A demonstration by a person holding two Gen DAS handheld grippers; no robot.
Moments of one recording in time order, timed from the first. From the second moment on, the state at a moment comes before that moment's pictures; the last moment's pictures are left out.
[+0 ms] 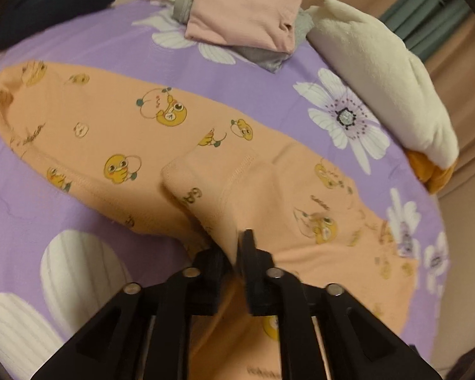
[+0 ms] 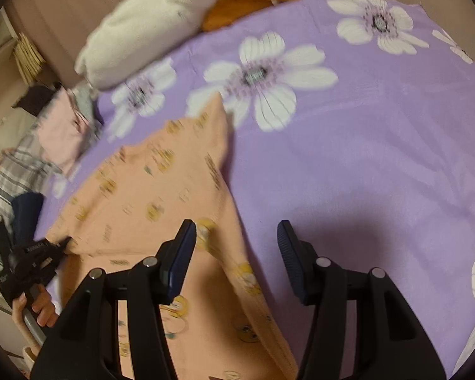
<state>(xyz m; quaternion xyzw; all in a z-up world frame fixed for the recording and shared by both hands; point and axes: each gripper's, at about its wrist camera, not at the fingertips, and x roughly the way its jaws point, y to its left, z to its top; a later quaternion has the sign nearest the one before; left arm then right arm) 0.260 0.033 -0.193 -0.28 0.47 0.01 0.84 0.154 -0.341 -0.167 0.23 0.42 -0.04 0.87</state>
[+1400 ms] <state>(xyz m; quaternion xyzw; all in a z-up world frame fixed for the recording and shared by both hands) 0.260 0.040 -0.201 -0.27 0.46 -0.03 0.85 0.177 -0.344 -0.202 0.09 0.43 -0.09 0.89</state>
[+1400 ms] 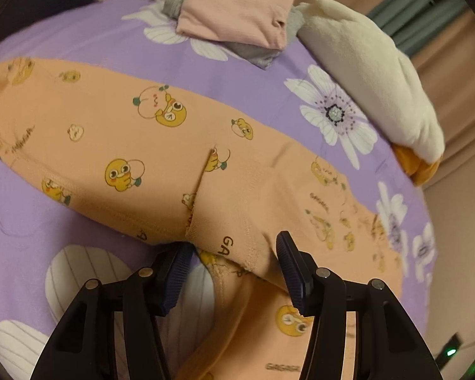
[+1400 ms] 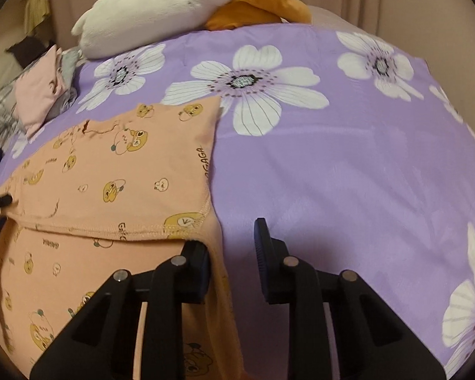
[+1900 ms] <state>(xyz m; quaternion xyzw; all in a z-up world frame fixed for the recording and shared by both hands) 0.258 0.048 -0.196 -0.24 0.48 -0.03 0.84 0.156 -0.314 -0.149 0.16 0.41 -0.04 0.90</state>
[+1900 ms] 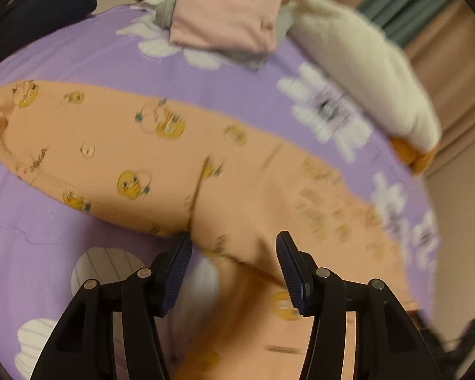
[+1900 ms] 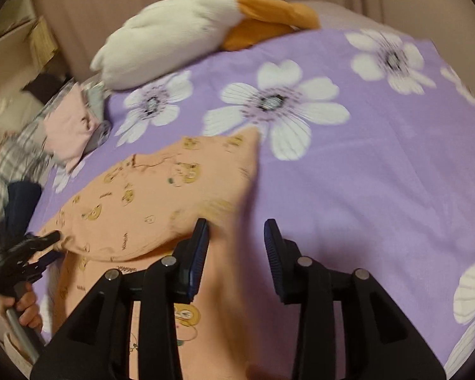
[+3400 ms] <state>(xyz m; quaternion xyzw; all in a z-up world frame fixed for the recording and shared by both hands) 0.245 0.275 -0.195 -0.39 0.38 0.14 0.83 0.162 -0.297 -0.201 0.08 0.43 -0.07 0.90</state>
